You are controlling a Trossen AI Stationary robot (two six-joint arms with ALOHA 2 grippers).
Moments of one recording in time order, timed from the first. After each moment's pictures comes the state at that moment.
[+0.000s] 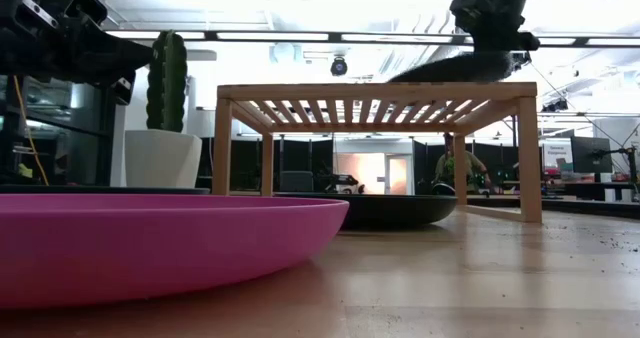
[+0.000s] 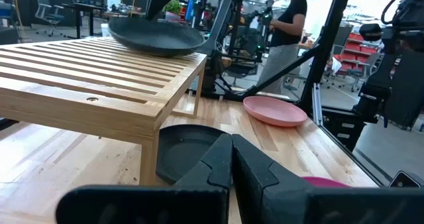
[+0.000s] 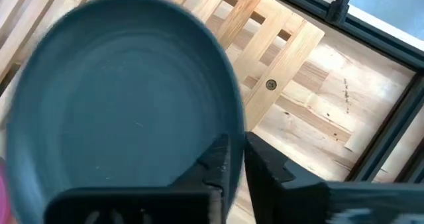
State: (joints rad) left arm -0.03 0.01 0.01 0.01 -0.04 -0.15; right arm -0.68 1.21 1.34 -1.26 -0.03 0.35
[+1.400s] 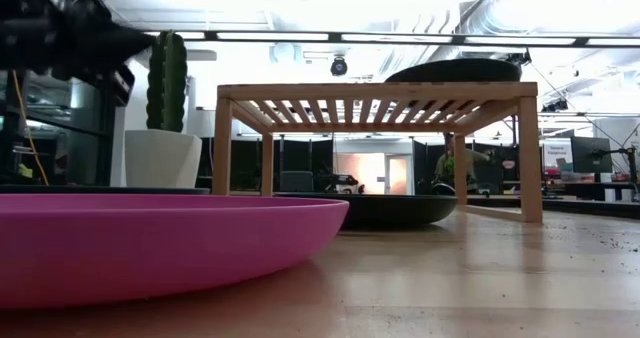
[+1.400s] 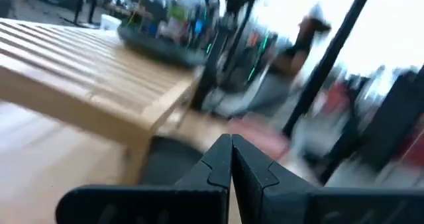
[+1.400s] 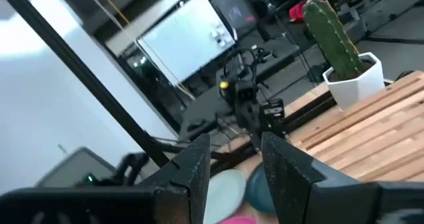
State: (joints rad) left arm -0.04 0.01 0.01 0.13 -0.08 -0.45; right arm -0.02 0.73 0.84 -0.08 -0.02 0.59
